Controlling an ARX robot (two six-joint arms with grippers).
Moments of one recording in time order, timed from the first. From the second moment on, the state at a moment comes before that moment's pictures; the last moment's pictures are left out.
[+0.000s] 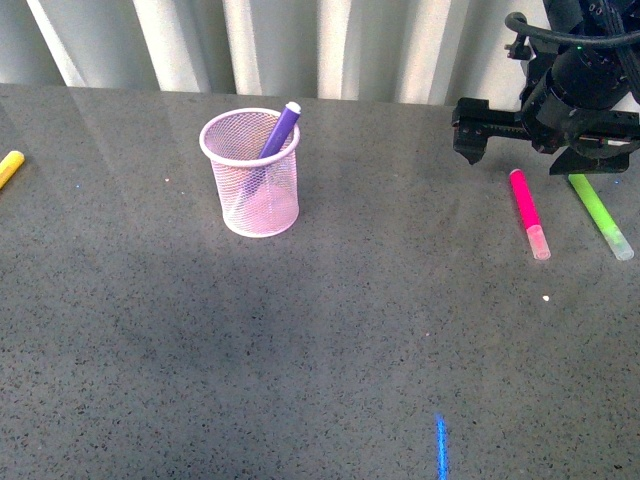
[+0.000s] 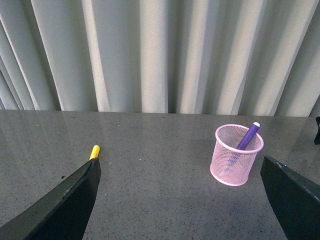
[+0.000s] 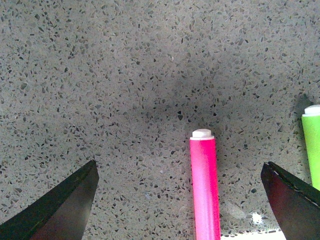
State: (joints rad) left arm 0.00 0.00 0.01 0.00 0.00 0.00; right arm 0.14 2.32 1.58 -0.31 0.13 0.28
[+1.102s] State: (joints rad) left arm 0.00 0.00 0.01 0.00 0.00 0.00; right arm 0.13 2.35 1.52 -0.25 0.12 0.29
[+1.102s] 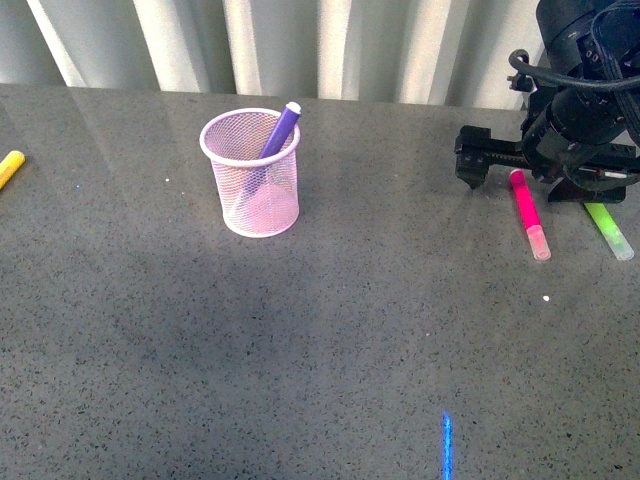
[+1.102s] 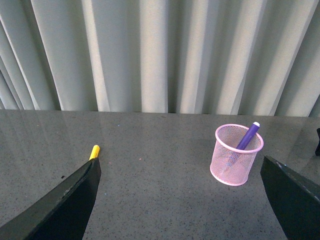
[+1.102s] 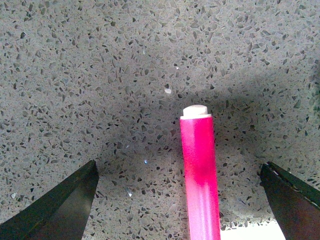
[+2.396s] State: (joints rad) left arm 0.00 0.00 0.01 0.00 0.00 0.00; right arm 0.12 2.14 1.22 0.21 0.11 0.16
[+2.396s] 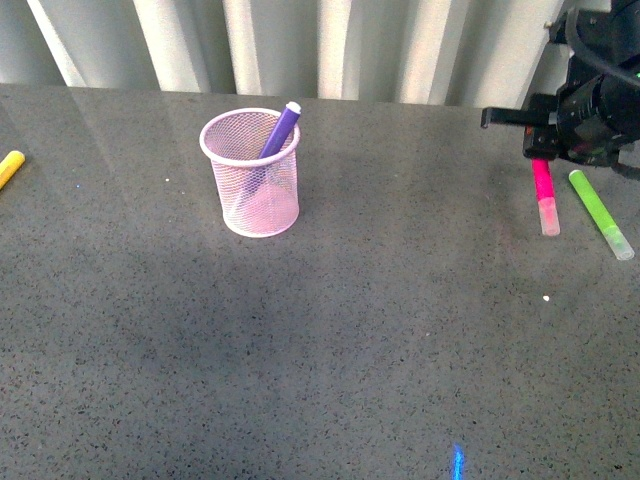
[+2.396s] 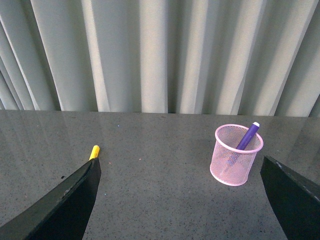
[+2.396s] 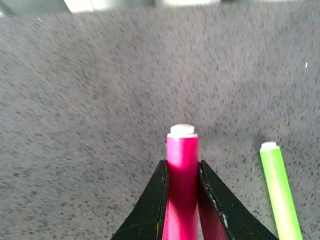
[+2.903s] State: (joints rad) left arm 0.00 0.00 0.01 0.00 0.00 0.00; right arm 0.36 1.95 1.11 0.75 -0.09 0.05
